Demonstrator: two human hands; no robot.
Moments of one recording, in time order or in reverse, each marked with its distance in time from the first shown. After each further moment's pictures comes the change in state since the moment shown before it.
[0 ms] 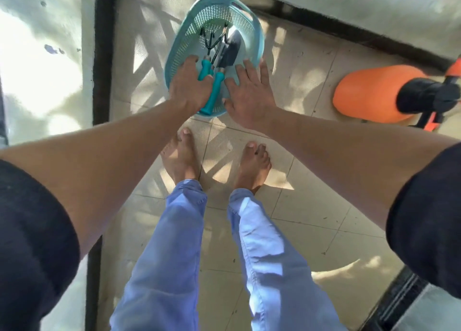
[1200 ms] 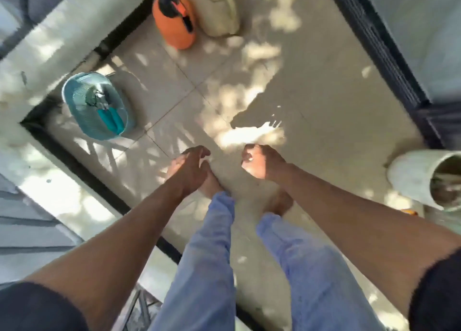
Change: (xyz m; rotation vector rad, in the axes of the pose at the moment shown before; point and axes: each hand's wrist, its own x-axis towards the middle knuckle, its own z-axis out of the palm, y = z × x) left_hand -0.412 0.009 0.026 0.854 -0.646 0.606; right_hand -0.534 -0.108 0.038 1.343 -0.094 0.876
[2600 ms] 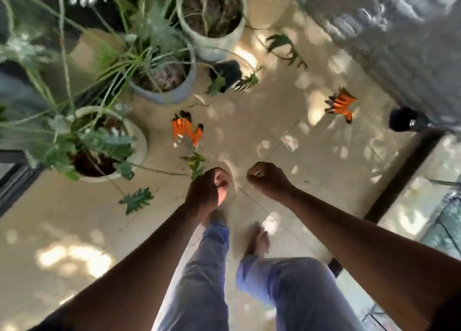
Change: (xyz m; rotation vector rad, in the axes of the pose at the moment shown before) left_hand -0.227 0.503 0.793 1.069 -0.823 0.766; right_hand -0.381 0.777 0.331 1.759 0.748 0.838
